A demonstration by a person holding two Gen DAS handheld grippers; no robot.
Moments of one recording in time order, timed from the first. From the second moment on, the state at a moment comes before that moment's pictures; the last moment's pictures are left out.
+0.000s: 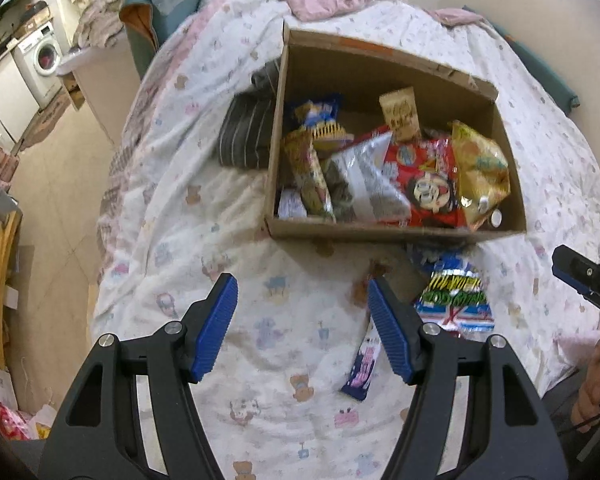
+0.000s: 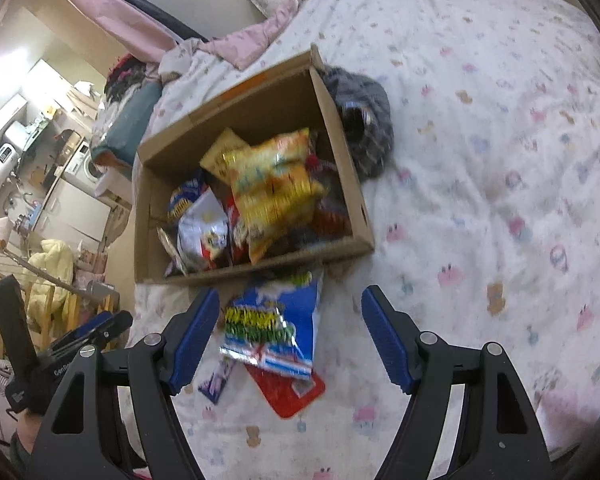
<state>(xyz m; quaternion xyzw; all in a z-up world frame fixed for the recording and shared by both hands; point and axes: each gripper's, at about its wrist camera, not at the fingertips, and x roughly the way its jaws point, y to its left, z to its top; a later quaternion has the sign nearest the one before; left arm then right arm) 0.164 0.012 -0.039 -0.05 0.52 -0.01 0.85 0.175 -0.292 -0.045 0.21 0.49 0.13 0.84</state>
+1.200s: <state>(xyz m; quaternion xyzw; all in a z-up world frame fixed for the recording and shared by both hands) 0.159 -0.026 -0.093 -0.03 0.63 -0.09 0.77 0.191 -0.255 -0.095 0.19 0.57 0.16 0.78</state>
